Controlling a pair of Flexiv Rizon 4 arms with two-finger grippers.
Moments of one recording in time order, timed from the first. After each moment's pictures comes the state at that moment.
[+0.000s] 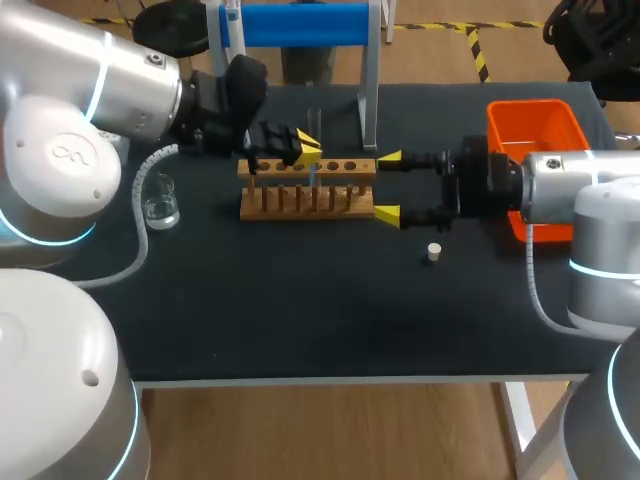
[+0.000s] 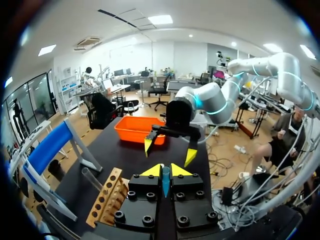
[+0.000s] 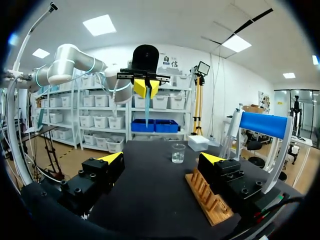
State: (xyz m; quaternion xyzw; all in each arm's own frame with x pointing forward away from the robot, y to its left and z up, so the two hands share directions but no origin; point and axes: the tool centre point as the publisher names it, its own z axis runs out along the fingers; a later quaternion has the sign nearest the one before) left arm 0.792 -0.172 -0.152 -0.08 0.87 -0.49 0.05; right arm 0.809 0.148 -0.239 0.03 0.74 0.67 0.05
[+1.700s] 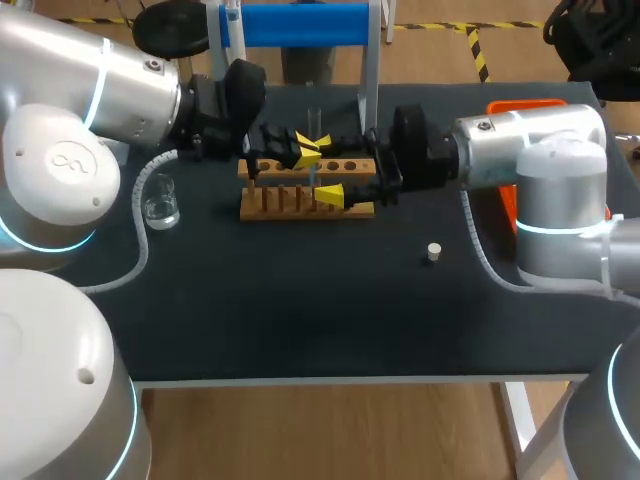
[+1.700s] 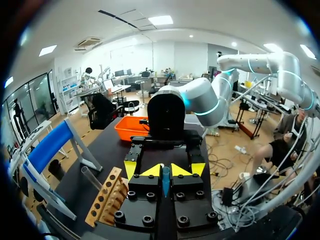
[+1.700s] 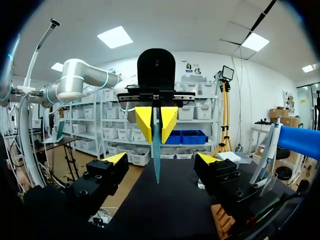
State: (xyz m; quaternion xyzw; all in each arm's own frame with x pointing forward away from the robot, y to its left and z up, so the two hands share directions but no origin) left arm 0.790 -0.170 -0.154 -0.08 0.86 -0.49 0.05; right arm 0.794 0.241 -0.195 -0.04 0.71 0.70 -0.05
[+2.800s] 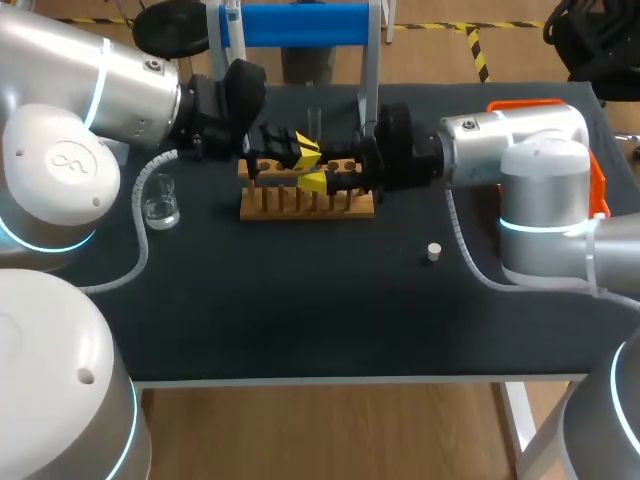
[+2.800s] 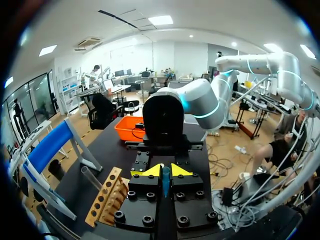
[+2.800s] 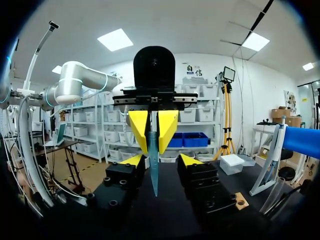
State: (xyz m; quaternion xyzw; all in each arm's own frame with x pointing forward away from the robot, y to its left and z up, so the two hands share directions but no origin) left arm 0.790 -0.170 -0.154 -0.08 0.86 -0.49 0.05; right arm 0.793 0.258 -0.190 -0.04 0.70 0.71 -0.07
